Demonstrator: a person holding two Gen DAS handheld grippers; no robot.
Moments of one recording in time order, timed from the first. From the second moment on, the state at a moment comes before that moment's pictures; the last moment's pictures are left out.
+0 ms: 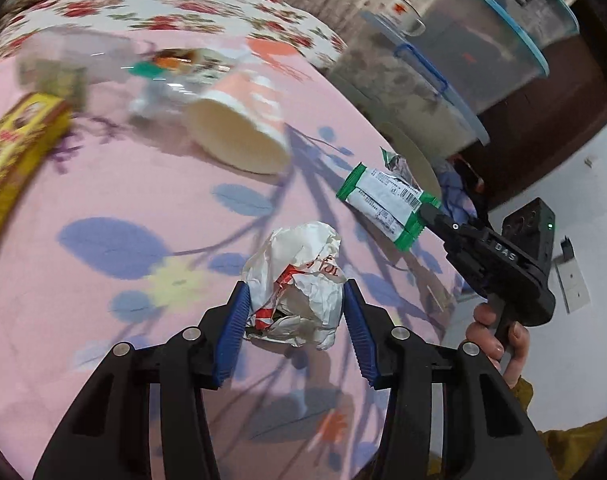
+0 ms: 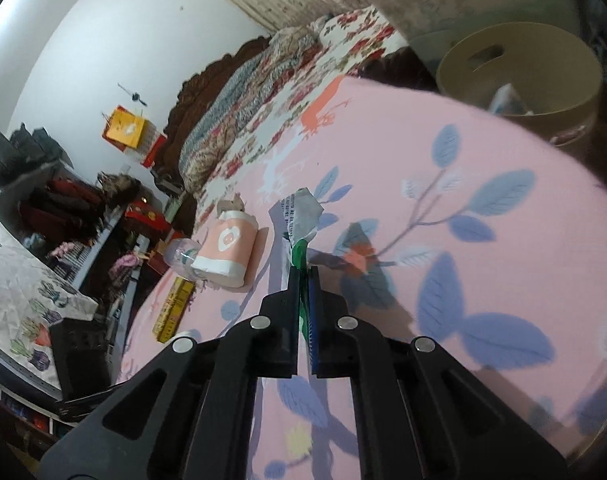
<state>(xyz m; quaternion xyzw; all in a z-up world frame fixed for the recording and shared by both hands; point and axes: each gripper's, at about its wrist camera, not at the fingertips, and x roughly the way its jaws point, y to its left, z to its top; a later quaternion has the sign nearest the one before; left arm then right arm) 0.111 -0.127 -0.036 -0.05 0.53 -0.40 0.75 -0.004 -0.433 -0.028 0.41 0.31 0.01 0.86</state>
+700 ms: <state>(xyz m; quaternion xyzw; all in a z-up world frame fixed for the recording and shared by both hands) 0.157 -0.459 -0.005 0.07 0.49 -0.52 0.70 -0.035 -0.617 -0.019 0.42 0.21 -0.16 0.87</state>
